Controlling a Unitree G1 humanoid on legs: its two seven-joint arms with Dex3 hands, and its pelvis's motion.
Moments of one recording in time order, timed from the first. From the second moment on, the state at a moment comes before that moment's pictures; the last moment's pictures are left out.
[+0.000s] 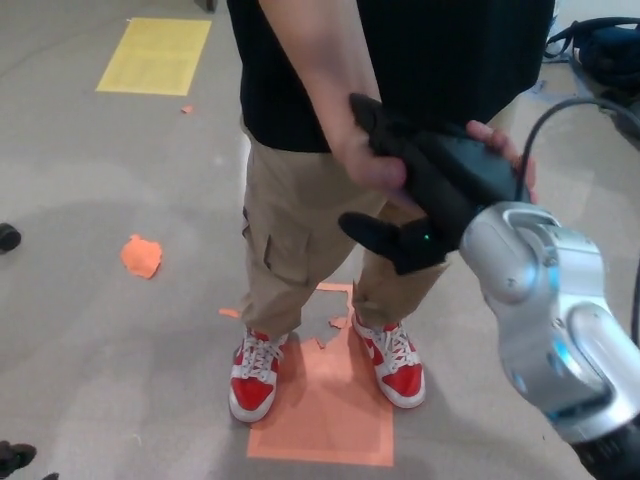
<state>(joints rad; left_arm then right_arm) -0.30 0.55 -0.05 1.28 0.26 -0.22 -0.14 -0.64 -0.24 0.49 -0.02 -0.76 0.56 0.32</state>
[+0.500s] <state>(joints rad) -0.31 0.57 -0.03 1.28 0.25 -0.22 -0.15 -0.73 -0.13 0.49 0.34 -0.86 0.58 0.03</state>
